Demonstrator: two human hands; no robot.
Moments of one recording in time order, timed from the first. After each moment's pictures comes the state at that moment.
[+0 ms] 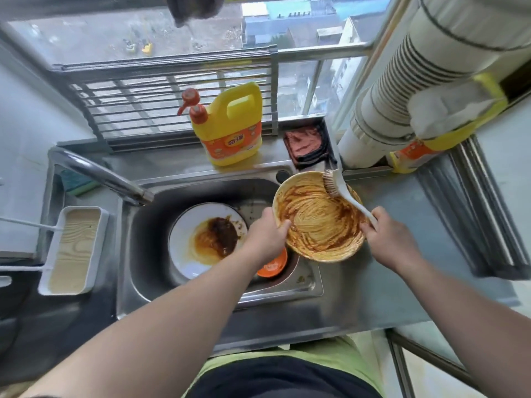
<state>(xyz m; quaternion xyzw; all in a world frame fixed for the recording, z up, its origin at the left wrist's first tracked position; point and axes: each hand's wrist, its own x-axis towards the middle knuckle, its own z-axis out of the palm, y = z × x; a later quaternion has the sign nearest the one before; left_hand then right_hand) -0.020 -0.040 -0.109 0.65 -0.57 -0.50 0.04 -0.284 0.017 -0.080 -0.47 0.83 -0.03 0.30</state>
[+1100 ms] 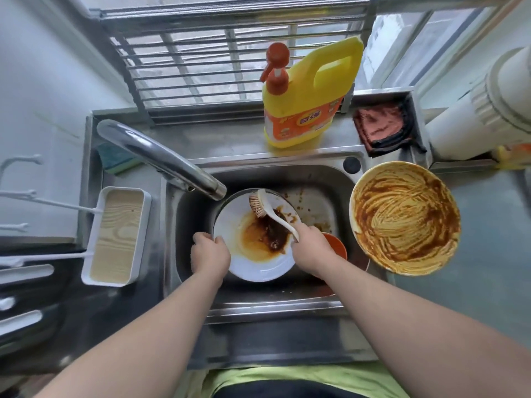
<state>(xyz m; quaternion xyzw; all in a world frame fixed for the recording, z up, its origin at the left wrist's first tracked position) 0.200 -0.032 -0.201 0.88 -0.29 -0.38 0.05 -0.023 -0.038 -0.177 -0.52 0.71 0.06 0.48</state>
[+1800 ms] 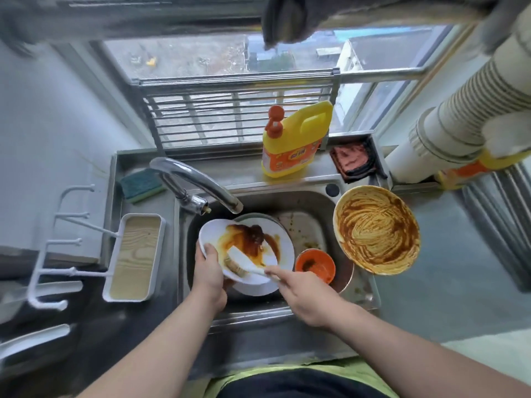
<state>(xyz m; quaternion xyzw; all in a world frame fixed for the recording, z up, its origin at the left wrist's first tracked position) 0.206 -0.018 -0.130 0.68 -0.08 -0.60 0.41 -0.002 0.033 -0.055 -0.60 0.61 0.04 0.51</state>
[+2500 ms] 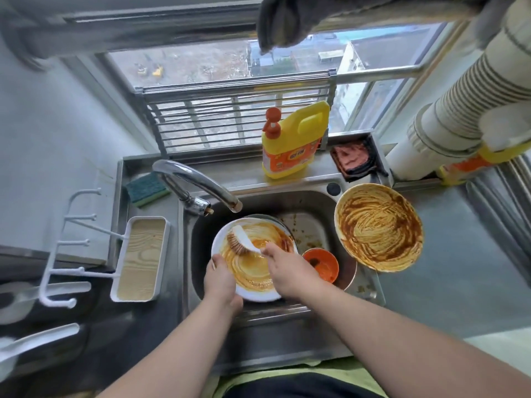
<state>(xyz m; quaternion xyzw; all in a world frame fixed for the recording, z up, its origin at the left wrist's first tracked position) 0.188 -0.004 -0.141 0.72 -0.03 -0.57 0.40 0.029 0.000 -0.073 -0.59 0.66 0.03 0.47</state>
